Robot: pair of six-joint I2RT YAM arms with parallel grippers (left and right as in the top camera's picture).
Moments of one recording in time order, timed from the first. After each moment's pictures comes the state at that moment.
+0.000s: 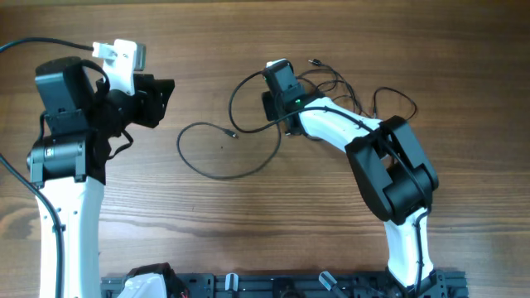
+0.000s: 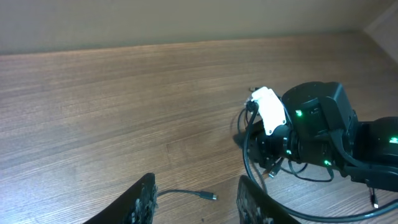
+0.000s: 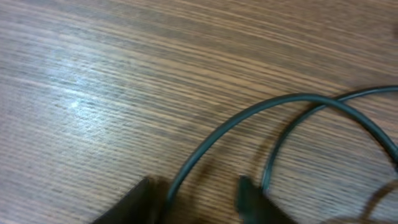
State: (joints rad) left arm 0.15 1.22 1.21 -0.66 0.53 0.14; right arm 0.55 2.18 1.40 -0.20 0.16 0.21
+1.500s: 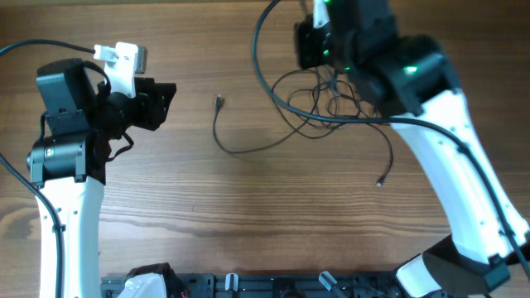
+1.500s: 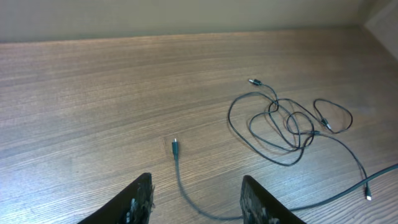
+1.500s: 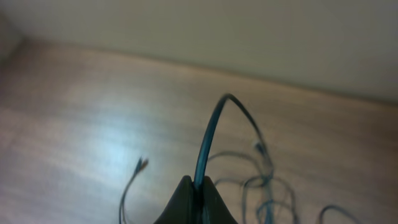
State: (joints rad) left arm 0.15 1.22 1.21 -0.70 0.53 0.14; right arm 0.53 1.70 2.10 -1.03 0.14 0.20
